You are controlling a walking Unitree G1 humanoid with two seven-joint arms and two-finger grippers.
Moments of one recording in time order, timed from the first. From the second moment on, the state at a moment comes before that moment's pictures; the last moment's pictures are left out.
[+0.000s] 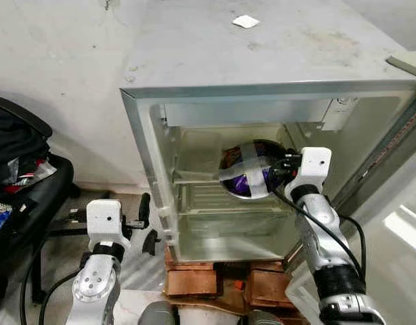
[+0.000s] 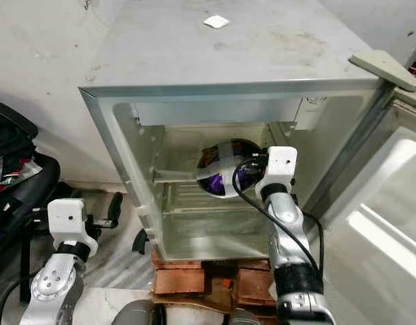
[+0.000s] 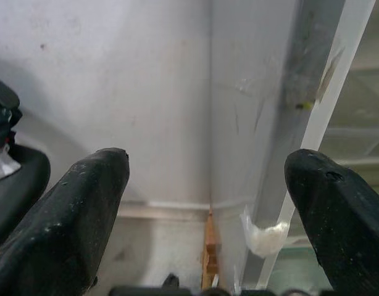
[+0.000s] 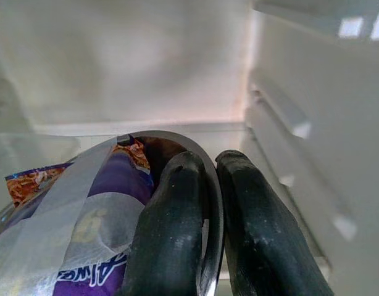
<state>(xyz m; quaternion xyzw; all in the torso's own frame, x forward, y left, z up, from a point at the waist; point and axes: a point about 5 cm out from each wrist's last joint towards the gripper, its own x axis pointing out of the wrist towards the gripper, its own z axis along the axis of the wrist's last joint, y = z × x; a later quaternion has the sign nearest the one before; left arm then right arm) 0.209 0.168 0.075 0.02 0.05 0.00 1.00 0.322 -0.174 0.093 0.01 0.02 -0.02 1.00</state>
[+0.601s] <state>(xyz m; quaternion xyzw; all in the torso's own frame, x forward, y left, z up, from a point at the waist) 0.174 0.165 0.081 0.01 0.09 0.00 1.00 0.343 -0.187 0.095 0.01 0.01 -0.12 0.99</state>
